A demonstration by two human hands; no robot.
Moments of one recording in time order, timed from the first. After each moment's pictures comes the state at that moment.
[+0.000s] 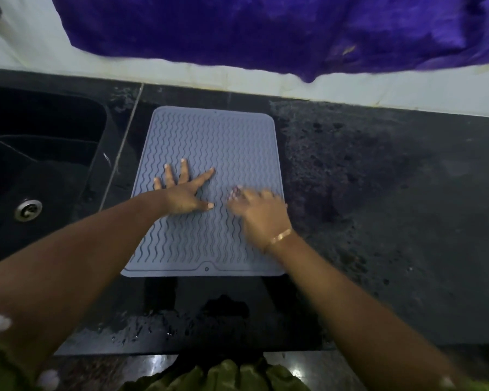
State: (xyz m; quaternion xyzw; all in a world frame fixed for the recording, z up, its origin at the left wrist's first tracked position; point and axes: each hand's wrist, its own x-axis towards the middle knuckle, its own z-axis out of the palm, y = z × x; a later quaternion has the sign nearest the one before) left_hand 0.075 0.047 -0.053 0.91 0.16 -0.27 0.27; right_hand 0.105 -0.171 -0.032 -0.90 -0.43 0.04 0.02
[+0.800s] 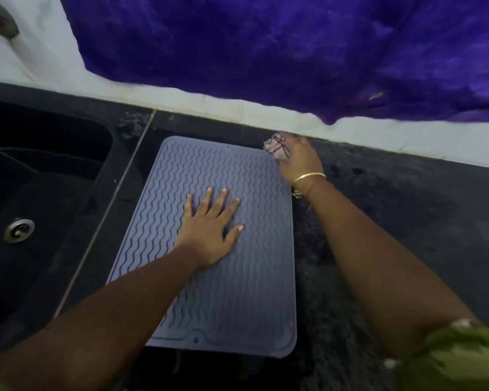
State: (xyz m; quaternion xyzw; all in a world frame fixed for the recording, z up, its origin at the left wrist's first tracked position) left_hand 0.109 0.008 -0.080 0.99 0.11 -0.03 0.08; right_hand 0.304 -0.111 0.005 -0.94 -0.26 0.04 0.22
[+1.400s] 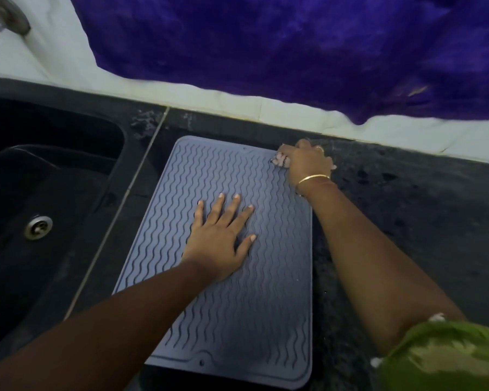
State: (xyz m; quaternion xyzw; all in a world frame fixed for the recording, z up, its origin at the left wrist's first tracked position) left_hand 0.109 0.005 -0.071 0.99 0.12 -0.04 0.09; right_hand 0.324 -0.082 -0.021 -0.95 -0.30 0.05 0.01
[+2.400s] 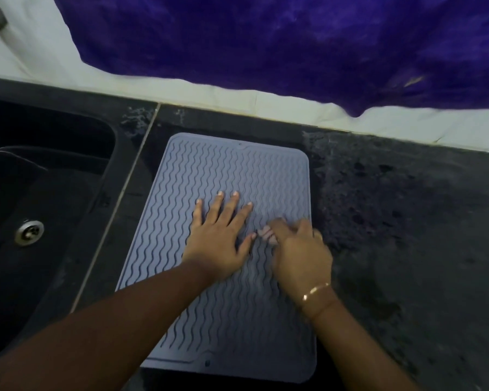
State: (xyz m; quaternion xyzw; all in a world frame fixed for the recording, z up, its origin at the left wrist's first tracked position) left_hand 0.108 0.005 -0.076 0.99 0.11 -0.01 0.09; right_hand 0.159 -0.150 -0.030 -0.96 -0.26 0.02 0.08
